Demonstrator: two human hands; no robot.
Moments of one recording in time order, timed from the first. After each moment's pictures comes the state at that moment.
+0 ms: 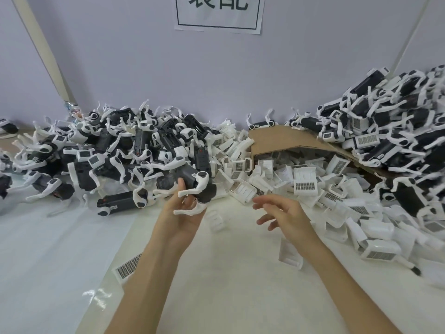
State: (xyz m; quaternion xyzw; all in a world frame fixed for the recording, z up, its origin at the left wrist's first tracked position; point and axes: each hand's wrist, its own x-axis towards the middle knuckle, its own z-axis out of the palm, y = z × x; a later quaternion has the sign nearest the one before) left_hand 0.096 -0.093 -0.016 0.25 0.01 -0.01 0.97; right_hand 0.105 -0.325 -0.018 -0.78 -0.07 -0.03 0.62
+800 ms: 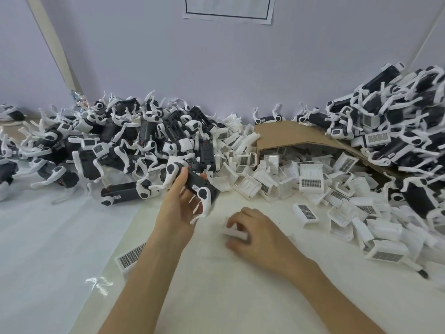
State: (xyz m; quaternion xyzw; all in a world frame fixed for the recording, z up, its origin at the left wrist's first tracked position) left_hand 0.095 -0.094 -0.014 0.37 0.10 0.00 0.93; right_hand 0.091 -0.286 -0.047 -0.92 -0.30 -0.09 0.25
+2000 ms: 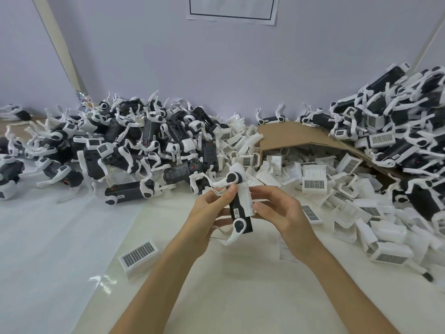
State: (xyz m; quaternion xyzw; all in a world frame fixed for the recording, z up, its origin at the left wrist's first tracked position) left_hand 0.082 -0.124 -0.015 0.61 0.01 -0.07 0.79; right_hand 0.091 -0.304 -0.016 -0.69 -0.20 -0.02 0.70
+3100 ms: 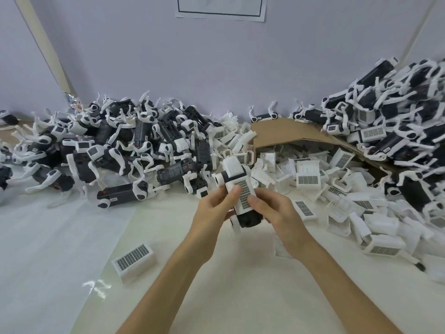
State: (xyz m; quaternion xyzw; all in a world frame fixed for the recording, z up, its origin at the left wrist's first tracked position) left_hand 0.080 -0.142 -0.020 0.63 -0.07 -0.02 0.77; right_hand 0.093 -0.305 -0.020 -0.69 -0.20 0.00 0.69
